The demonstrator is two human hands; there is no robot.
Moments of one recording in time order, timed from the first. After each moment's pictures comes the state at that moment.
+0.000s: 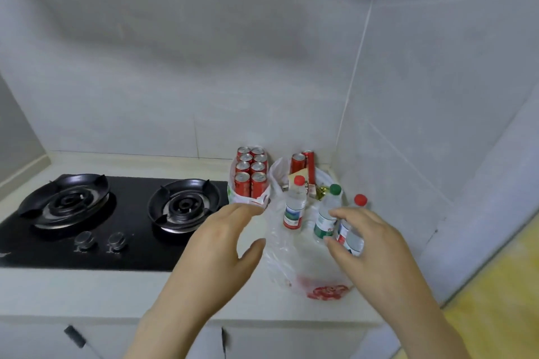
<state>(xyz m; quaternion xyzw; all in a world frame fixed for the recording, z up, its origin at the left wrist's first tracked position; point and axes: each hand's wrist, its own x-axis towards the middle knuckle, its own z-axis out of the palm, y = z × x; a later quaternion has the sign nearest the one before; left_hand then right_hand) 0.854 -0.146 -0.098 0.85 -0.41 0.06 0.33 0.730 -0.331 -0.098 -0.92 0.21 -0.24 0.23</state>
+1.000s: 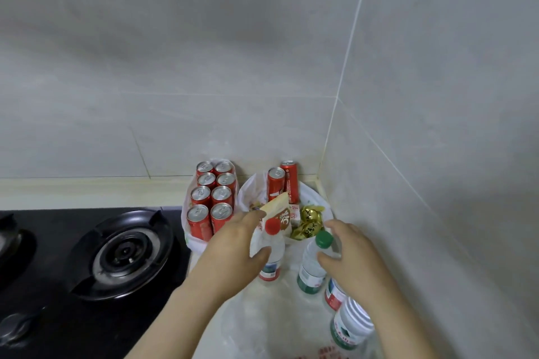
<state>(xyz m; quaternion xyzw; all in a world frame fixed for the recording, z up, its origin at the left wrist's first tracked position) 1.023 -0.360 -0.158 0.86 -0.42 -0.05 0.29 0.891 -0.524 -0.163 -0.90 0.33 -0.07 0.28</state>
